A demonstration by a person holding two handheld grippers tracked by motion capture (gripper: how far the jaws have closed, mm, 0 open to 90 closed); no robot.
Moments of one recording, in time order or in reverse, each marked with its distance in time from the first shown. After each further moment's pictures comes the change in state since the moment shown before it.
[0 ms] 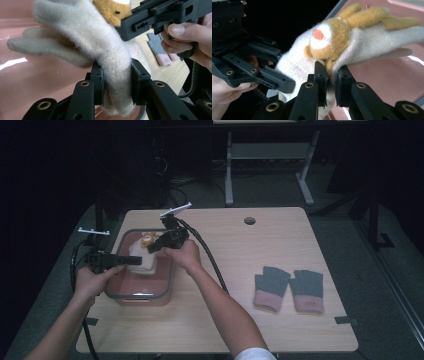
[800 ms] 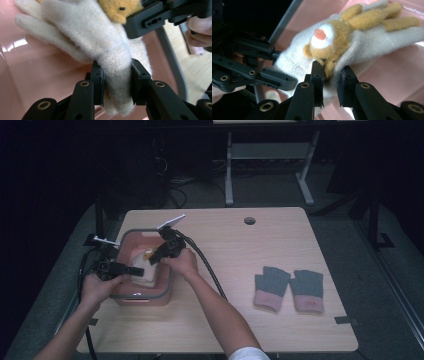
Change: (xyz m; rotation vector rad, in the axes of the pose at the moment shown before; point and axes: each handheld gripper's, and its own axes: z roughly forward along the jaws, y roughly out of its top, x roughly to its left) left arm 0.020 -0.017 0.027 0.143 0.137 -0.031; right arm -0.020 -0.011 0.037 0.126 -0.070 0.044
